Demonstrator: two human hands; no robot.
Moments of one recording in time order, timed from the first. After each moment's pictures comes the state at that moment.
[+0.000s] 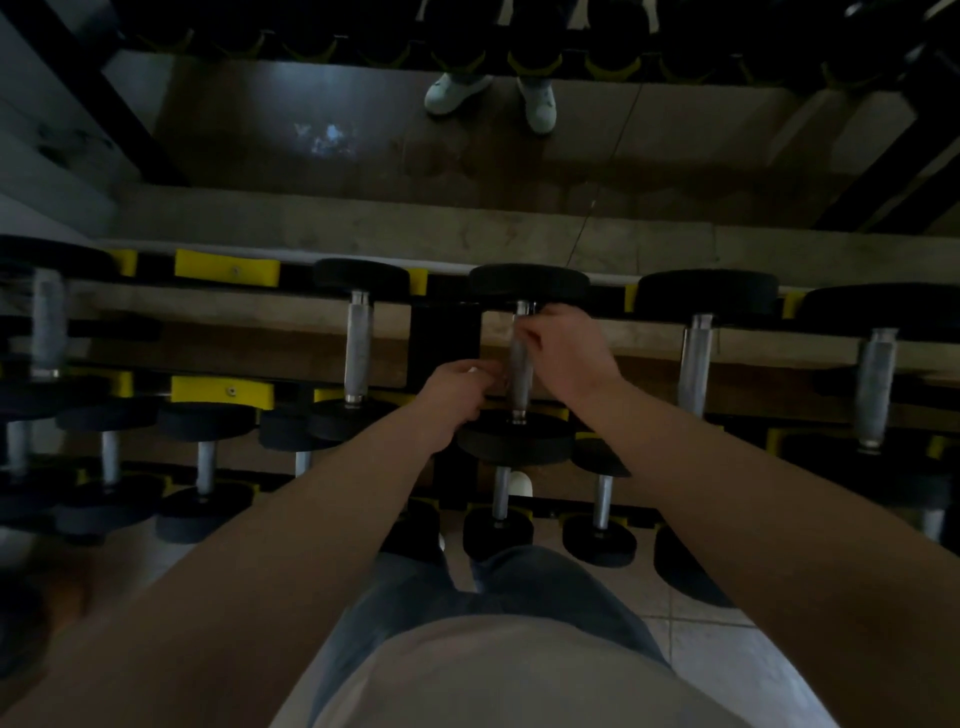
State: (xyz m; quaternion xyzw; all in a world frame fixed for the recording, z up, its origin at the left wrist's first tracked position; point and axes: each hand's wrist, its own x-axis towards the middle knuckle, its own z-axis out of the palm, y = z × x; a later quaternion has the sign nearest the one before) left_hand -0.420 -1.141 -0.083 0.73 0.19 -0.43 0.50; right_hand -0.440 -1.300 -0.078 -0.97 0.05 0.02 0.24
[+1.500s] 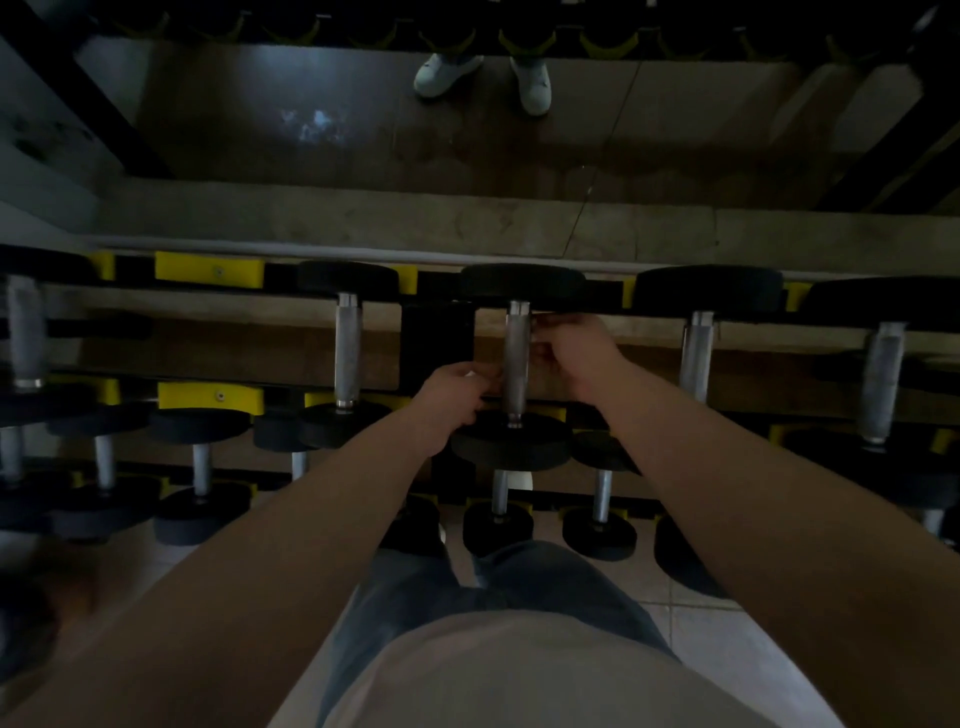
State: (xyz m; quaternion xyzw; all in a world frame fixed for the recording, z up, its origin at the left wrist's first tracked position) left_hand -0.414 -1.143 -0.107 0.73 0.19 -0.45 0.49; right_hand -0.426 -1.314 -0.105 -0.60 0.41 0.14 0.67
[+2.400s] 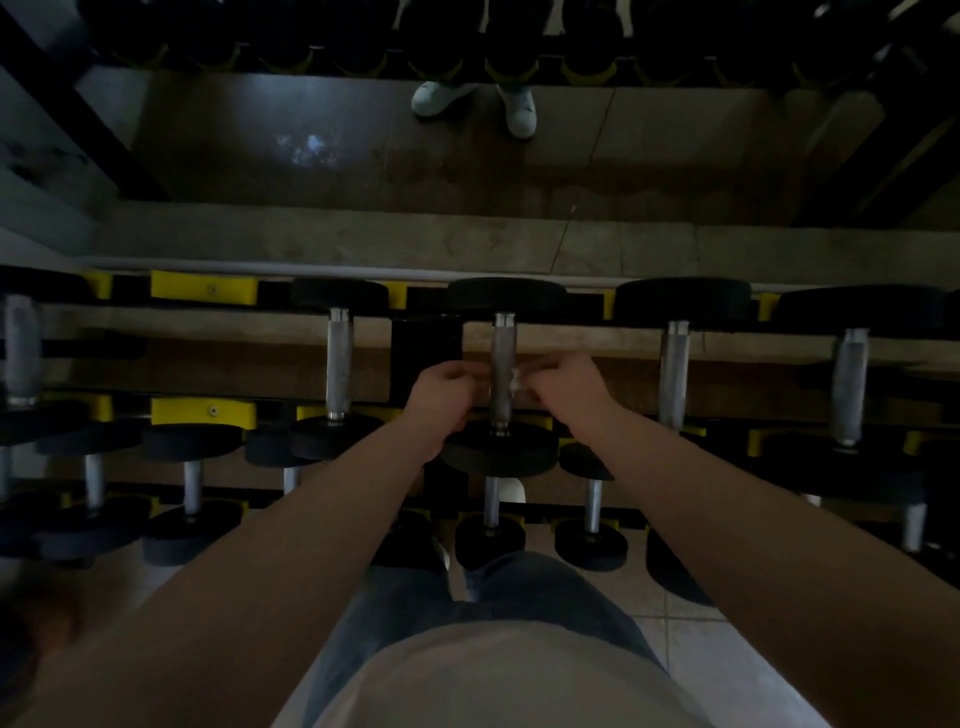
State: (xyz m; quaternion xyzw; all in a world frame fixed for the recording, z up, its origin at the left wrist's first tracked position) left_hand -0.421 -1.152 -0.080 0.75 0.17 -0.38 0.51; right_hand -0.465 -1.311 -0.090 -0.73 0.34 0.19 0.56
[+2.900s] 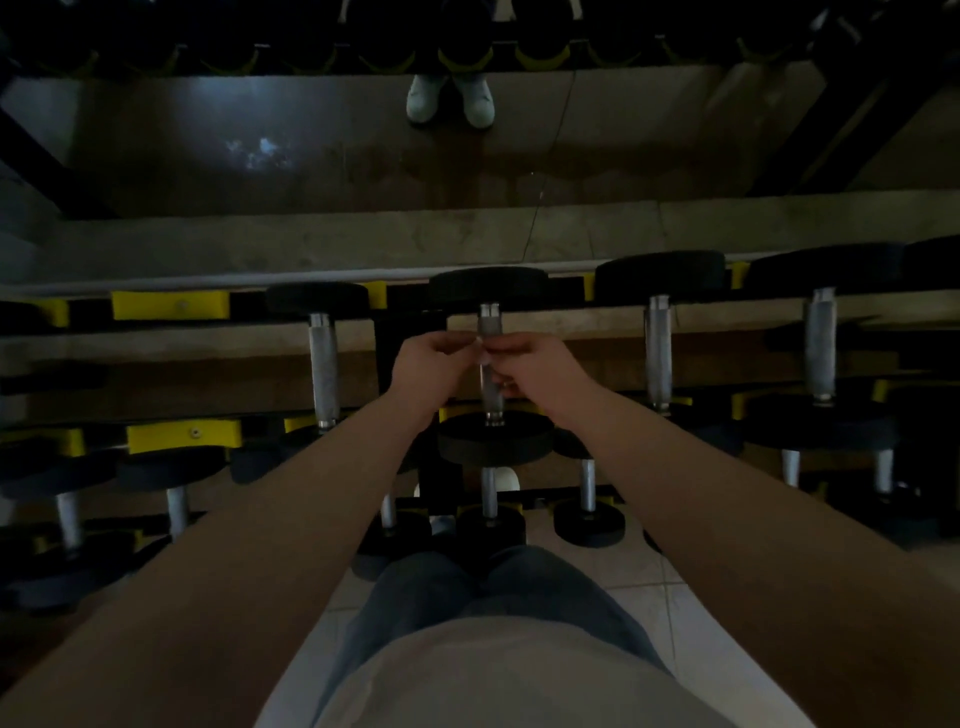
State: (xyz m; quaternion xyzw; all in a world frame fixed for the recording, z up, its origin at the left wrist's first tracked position) left_hand -0.393 -1.151 -0.082 0.78 0.09 -0.34 0.52; right_hand -0.458 -1.288 -0.069 -0.64 0.34 0.17 0.67
